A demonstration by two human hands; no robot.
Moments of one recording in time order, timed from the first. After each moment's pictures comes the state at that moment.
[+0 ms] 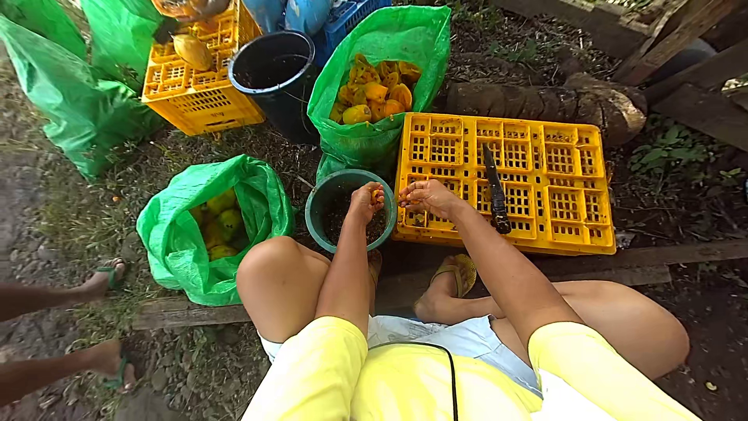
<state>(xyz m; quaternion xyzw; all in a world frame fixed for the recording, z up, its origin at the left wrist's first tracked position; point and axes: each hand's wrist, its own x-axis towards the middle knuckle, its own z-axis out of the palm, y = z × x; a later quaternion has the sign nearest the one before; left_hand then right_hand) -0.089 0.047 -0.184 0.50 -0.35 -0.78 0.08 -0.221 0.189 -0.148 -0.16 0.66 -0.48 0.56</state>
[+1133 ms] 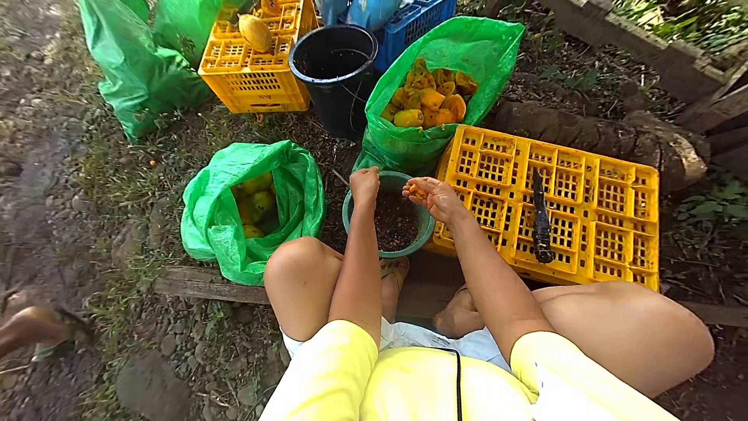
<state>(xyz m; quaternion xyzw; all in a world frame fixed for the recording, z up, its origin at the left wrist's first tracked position) -0.033 -0.021 -0.129 0.58 -0.47 -0.63 0.19 -0.166 0.106 -0.158 -0.11 0.57 -0.61 0.54</state>
